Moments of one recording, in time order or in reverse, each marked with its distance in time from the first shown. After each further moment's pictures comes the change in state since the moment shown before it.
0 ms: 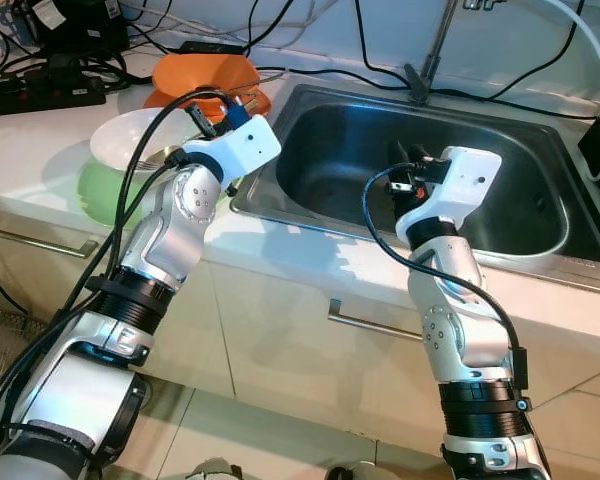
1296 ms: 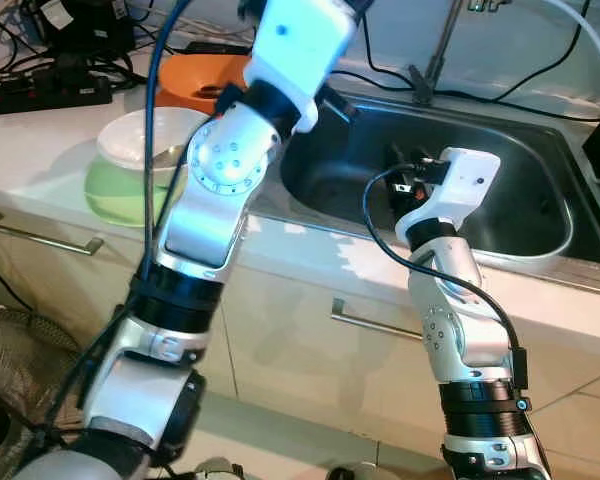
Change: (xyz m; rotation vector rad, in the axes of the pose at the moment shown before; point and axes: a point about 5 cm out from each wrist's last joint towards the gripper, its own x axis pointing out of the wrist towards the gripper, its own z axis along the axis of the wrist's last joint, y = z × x) left arm -0.037 0.042 0.127 -0.724 -0.786 -0.027; right arm 0.000 0.000 -0.002 -0.001 0.007 0.033
